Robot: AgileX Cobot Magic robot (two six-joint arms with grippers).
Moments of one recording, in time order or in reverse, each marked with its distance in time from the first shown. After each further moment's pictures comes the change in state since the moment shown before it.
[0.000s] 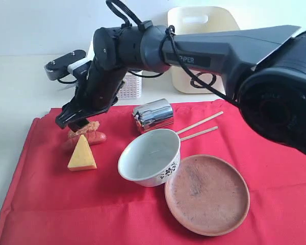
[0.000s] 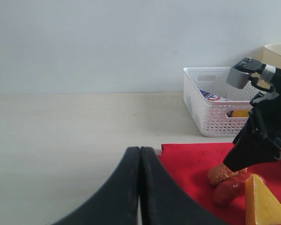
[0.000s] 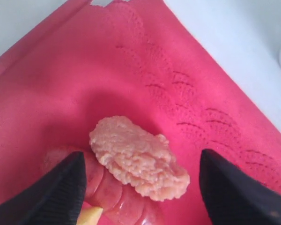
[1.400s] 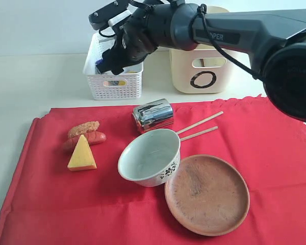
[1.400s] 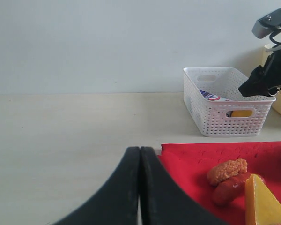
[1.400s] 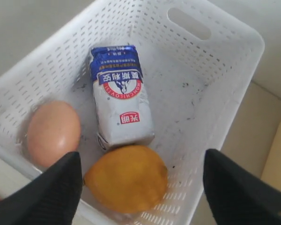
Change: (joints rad) left arm 0.000 0.000 0.000 0.000 0.000 0.000; right arm -0.118 -0.035 0.000 -0.699 -0.249 0.586
